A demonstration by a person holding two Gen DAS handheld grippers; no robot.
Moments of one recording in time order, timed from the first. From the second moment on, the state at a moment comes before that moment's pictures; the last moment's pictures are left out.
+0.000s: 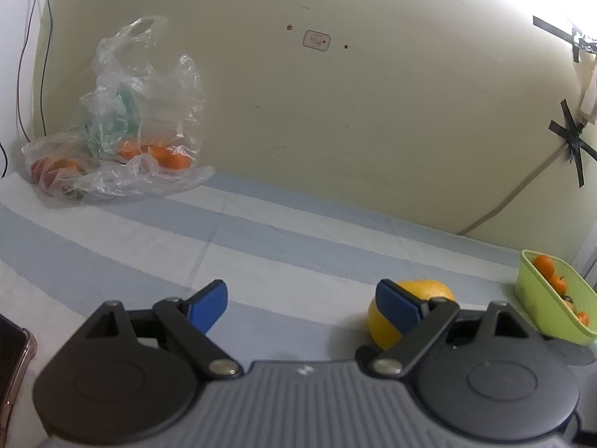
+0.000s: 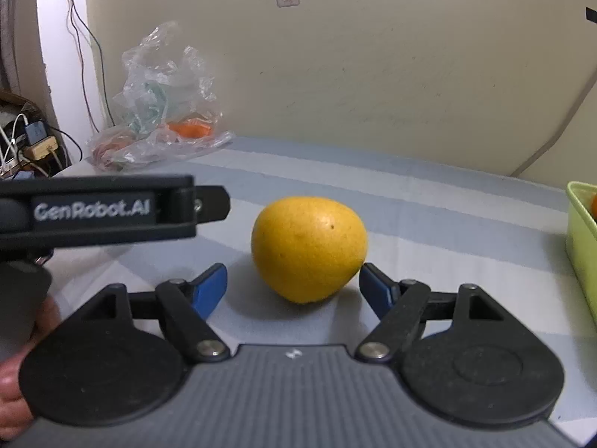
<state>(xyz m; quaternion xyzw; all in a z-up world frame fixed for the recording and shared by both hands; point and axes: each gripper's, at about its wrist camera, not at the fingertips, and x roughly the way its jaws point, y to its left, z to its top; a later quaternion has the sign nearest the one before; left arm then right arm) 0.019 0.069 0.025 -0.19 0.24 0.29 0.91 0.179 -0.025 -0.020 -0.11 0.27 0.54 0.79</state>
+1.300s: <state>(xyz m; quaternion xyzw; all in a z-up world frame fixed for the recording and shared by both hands) 0.026 0.068 0.018 -0.15 0.26 0.31 0.90 0.182 -0.077 -0.026 -0.07 0.29 0.51 0.80</state>
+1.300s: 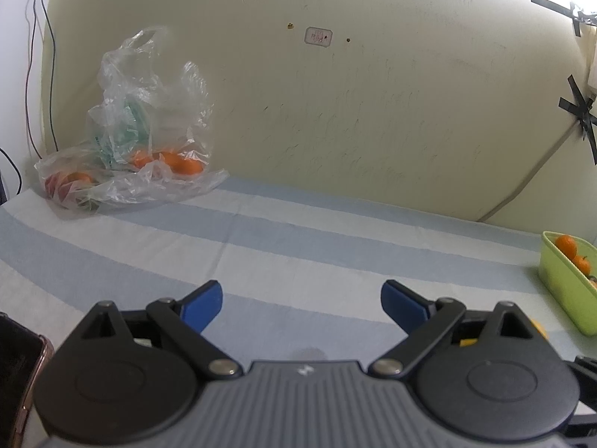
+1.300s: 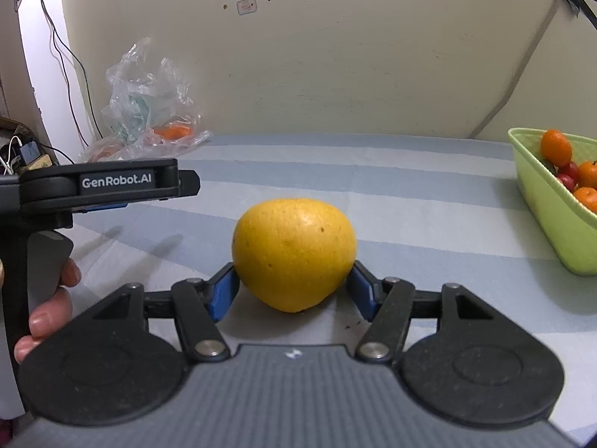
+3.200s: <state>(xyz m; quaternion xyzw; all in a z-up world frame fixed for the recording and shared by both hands) 0.024 0.065 0.017 -0.15 0.26 0.30 0.90 0.168 -0.115 0.007 -0.35 0.22 0.54 0.74</state>
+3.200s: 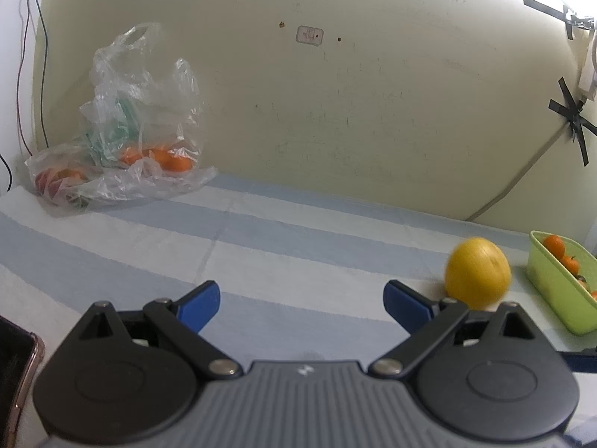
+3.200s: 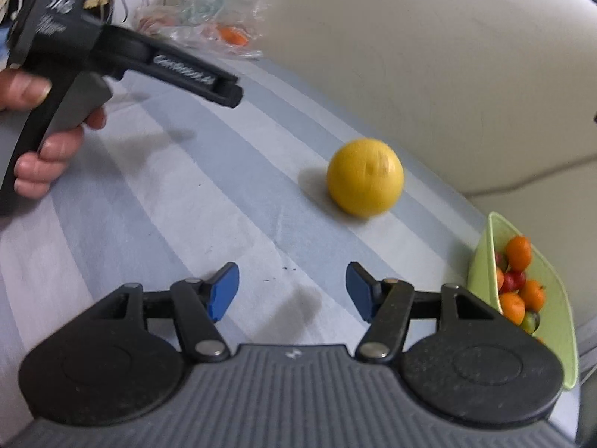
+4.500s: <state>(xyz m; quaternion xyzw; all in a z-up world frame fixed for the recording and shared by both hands) 0.167 0.190 -0.008 -0.24 0.31 0.19 0.90 0.272 0.113 -0.016 -0.13 0.27 0.65 0.70</state>
